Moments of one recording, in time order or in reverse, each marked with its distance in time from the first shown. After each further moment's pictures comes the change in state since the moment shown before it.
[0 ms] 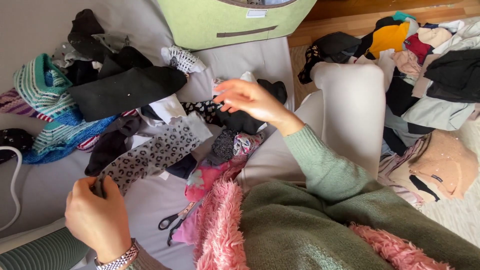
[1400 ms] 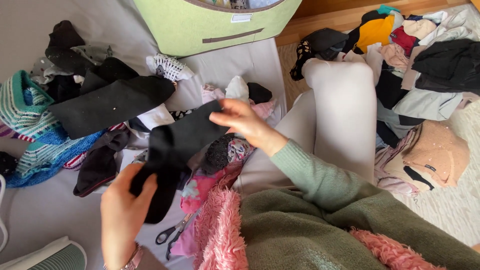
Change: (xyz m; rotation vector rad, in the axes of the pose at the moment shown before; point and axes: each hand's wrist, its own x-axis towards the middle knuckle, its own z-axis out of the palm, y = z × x) left_hand 0.025 0.081 -0.034 -0.447 -0.645 0.015; right_hand -0.003 0.030 0.035 0.380 0.246 0.113
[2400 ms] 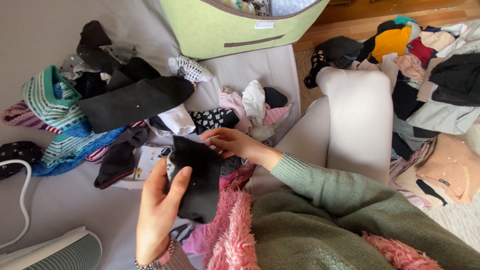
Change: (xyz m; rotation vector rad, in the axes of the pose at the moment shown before) left_hand -0.026 0.027 0.007 -0.661 -0.103 0.171; right_hand -0.006 0.014 0.046 -0.261 -0.149 0.434
